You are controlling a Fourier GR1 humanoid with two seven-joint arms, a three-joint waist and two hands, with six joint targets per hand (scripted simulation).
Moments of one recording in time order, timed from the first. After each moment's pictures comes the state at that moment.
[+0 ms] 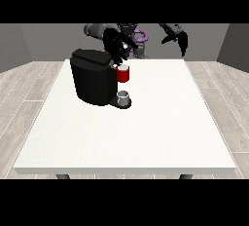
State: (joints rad) left arm -0.40 0.06 0.06 -1.41 -0.12 -0.29 -0.11; right arm -0.90 -0.38 -0.12 -1.18 0.22 -0.06 0.52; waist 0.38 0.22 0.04
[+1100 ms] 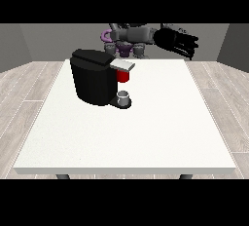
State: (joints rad) left arm -0.51 0.06 0.04 -1.45 -0.09 -0.33 -0.10; right arm -1.18 -0.28 -0.12 -1.09 0.19 -0.06 0.22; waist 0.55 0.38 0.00
